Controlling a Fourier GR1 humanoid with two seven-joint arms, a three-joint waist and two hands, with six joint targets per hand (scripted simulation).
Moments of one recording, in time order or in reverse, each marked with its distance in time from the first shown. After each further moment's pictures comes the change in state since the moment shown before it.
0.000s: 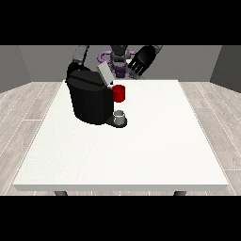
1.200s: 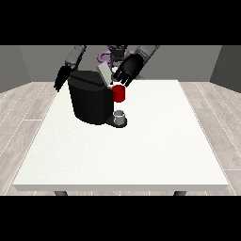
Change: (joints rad) left arm -0.241 0.108 0.069 0.090 -0.015 -0.019 0.012; right arm -0.174 -0.039 -0.041 -0.076 -0.010 -0.005 0.083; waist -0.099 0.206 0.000
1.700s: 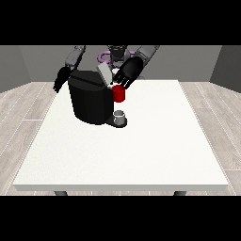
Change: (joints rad) left arm -0.008 -0.008 0.001 0.019 -0.005 -0.002 -0.016; right arm 0.002 -0.007 -0.017 0.017 -0.005 -0.005 -0.023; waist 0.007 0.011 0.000
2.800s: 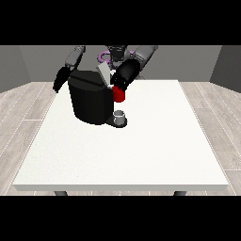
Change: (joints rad) left arm -0.022 0.024 -0.023 0.015 -0.075 0.109 -0.049; right arm -0.030 0.006 0.014 -0.025 0.016 -0.013 0.040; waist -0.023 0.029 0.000
